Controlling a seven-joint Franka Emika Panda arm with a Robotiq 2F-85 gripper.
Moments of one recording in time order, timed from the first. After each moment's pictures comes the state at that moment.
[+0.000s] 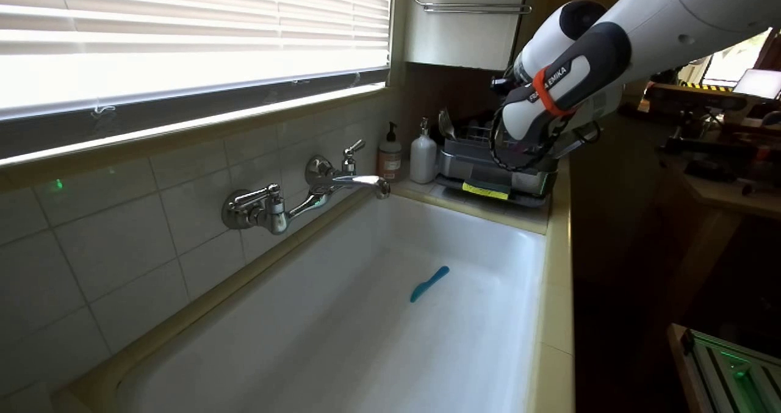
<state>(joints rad) 0.91 0.74 -1.56 -2.31 0.38 3.22 0.52</state>
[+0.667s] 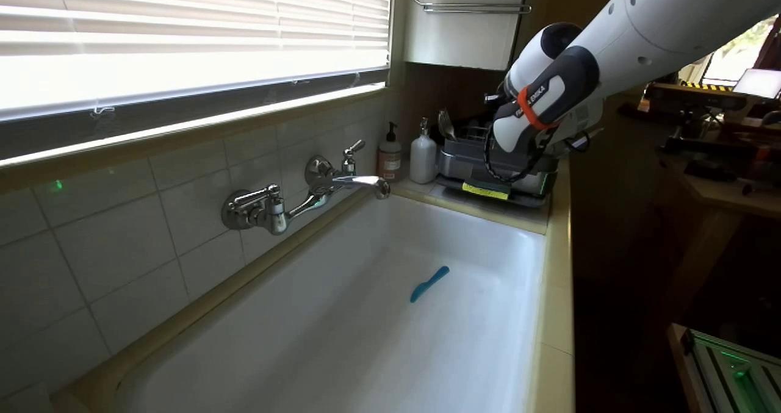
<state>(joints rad) 0.75 0.75 -1.41 -2.24 0.38 3.22 0.50</state>
